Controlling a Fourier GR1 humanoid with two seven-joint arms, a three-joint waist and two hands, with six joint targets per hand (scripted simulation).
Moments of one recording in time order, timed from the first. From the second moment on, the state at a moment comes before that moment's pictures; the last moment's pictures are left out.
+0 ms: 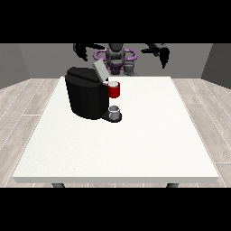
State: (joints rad) left arm -0.37 0.01 0.22 -1.11 -0.06 -0.28 -0.13; right arm -0.35 -0.16 -0.07 -1.33 -0.06 0.03 0.03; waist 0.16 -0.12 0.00
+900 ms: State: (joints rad) left arm -0.26 0.07 0.18 -1.36 0.01 -0.23 -0.07; right arm -0.55 -0.17 -0.09 -1.13 -0.01 0.06 -0.05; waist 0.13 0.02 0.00
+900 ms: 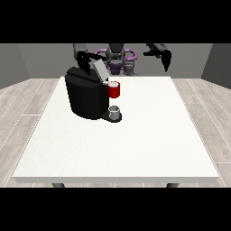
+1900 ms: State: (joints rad) left arm -0.26 0.11 0.18 -1.36 0.03 -0.19 -0.08; right arm -0.69 -0.14 -0.07 -1.05 0.03 0.06 -0.04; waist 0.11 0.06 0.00
